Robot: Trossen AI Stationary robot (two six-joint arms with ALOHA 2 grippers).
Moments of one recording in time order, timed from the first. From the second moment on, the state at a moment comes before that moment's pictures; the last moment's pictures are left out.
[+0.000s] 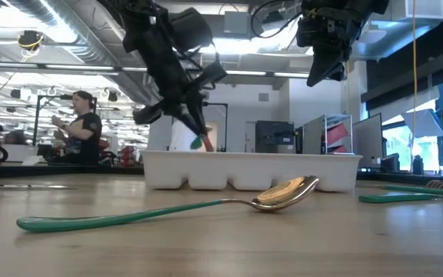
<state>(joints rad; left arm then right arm) 0.22 1.69 1.11 -0.41 0.01 -1.13 -0.43 1.29 1.18 -0.89 -0.27 0.07</state>
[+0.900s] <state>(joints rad) 0.22 1.80 1.11 -0.35 0.08 -1.09 -0.43 1.29 1.18 -0.89 -0.27 0.07</state>
